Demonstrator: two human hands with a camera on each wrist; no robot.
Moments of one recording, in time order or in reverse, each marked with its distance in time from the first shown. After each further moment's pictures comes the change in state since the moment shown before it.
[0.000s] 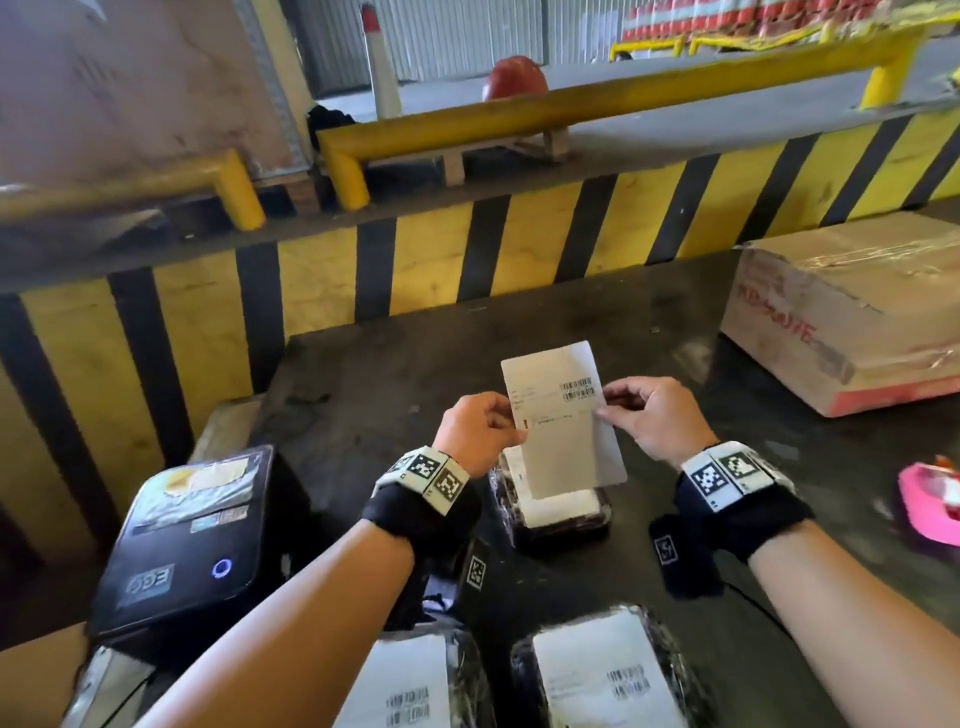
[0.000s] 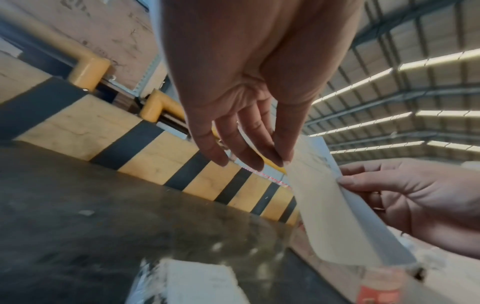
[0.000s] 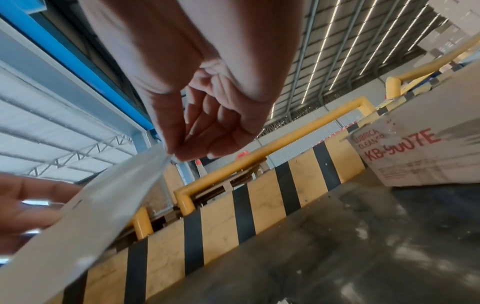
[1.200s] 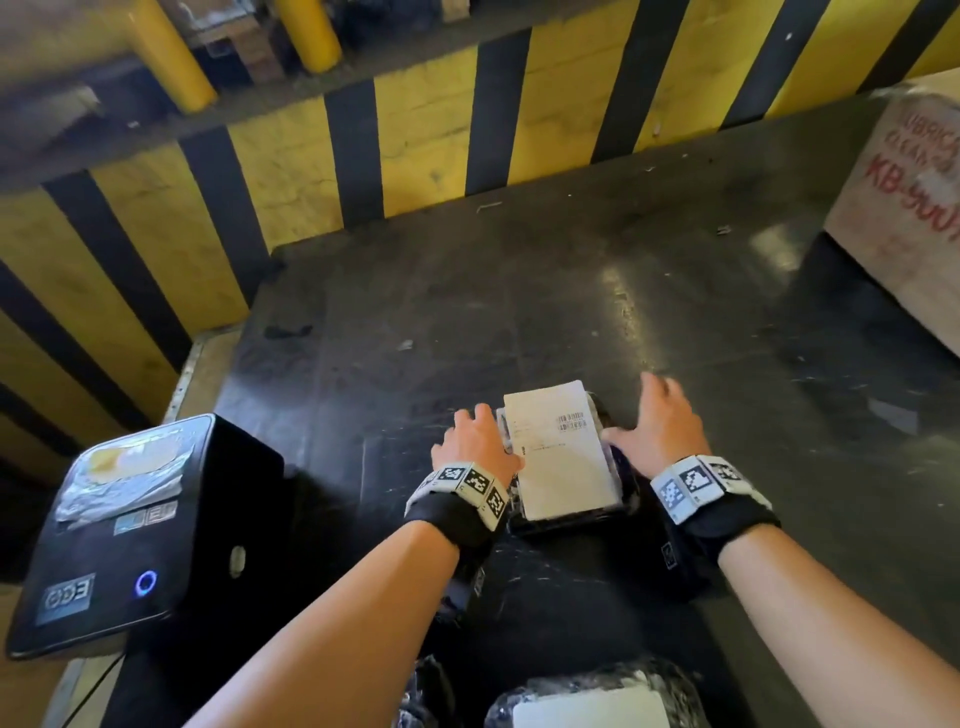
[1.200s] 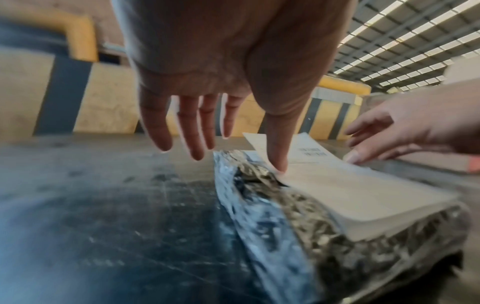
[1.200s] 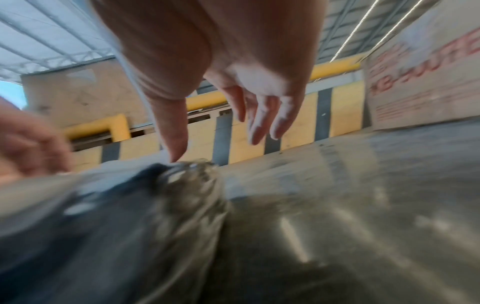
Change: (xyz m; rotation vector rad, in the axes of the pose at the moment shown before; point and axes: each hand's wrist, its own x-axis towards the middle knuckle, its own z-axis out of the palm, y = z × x) left_hand 0.078 -0.092 0.077 0.681 -0.111 -0.428; right_hand 0.056 0.123 0.084 -0.442 -0.253 0.325
